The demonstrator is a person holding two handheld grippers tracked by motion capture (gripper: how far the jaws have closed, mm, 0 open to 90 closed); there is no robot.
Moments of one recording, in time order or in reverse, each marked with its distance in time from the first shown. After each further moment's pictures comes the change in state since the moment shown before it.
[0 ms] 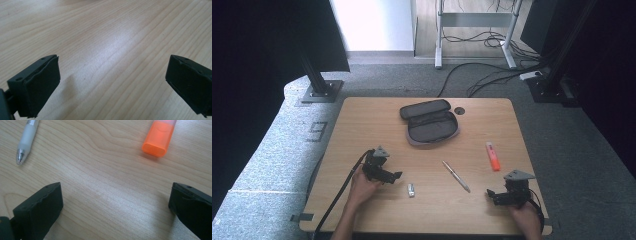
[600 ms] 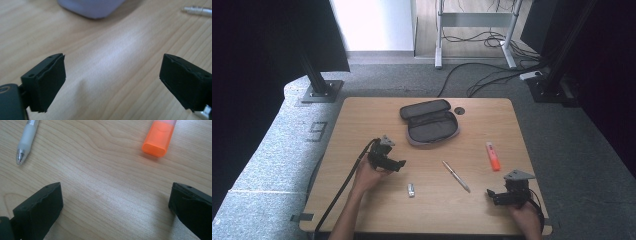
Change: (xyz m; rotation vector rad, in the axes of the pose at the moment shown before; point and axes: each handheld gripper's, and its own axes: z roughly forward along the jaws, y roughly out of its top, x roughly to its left) left arm 0.008 0.038 0.005 -0.005 0.048 0.014; right arm 0.000 0.000 0.000 0.000 0.000 0.000
